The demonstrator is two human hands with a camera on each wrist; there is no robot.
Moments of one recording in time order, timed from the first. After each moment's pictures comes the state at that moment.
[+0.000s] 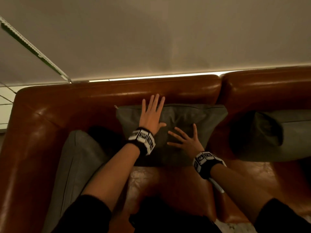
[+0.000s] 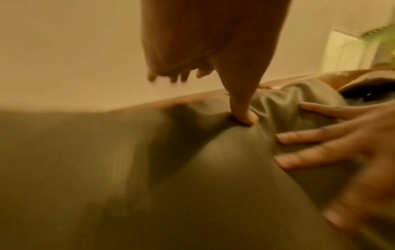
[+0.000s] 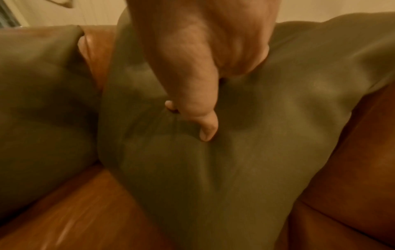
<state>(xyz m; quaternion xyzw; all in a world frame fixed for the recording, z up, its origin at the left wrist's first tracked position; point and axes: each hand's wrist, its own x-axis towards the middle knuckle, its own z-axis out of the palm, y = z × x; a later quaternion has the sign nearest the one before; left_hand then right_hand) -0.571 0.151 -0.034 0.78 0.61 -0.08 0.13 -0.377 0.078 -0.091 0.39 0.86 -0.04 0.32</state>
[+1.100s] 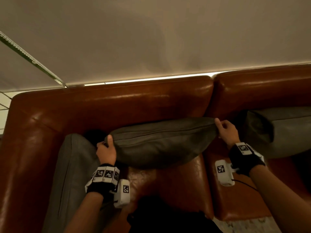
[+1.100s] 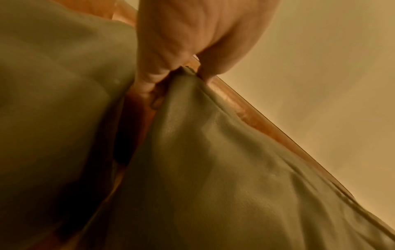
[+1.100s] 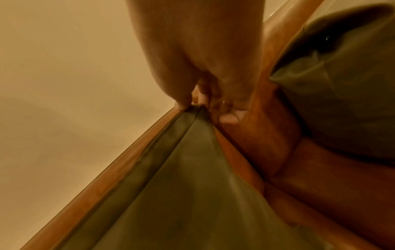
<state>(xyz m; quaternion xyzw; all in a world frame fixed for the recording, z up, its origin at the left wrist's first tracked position) -0.659 0.052 -0.027 0.22 0.87 0.23 0.37 -0.274 0.106 -0.010 0.81 0.39 -0.39 -0.18</state>
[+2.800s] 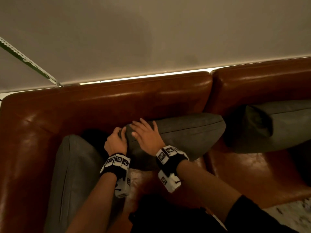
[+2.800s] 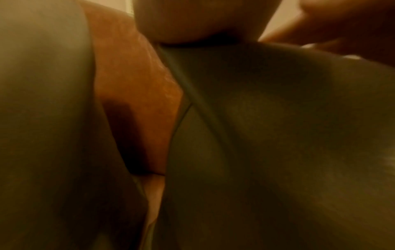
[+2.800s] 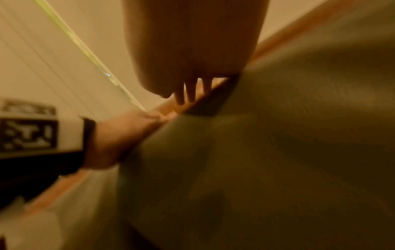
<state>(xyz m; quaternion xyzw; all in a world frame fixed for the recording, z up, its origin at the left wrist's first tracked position) -0.648 0.076 -0.067 0.49 0.84 0.15 0.19 -0.511 0.090 -0.044 0.52 0.80 -0.30 -0.02</state>
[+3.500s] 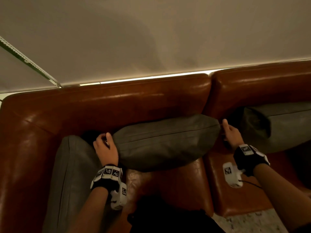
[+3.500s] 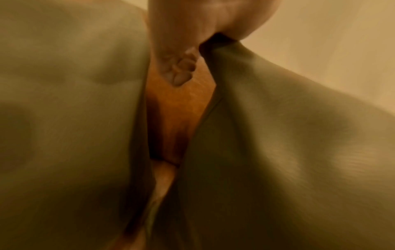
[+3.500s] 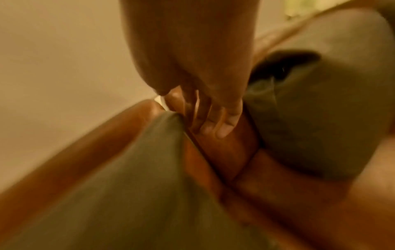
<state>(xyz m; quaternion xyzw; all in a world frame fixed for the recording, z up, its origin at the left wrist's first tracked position) -0.664 0.051 -0.066 0.34 0.85 0.32 0.26 -0.246 0.088 -0.047 0.83 0.34 -0.40 -0.18</state>
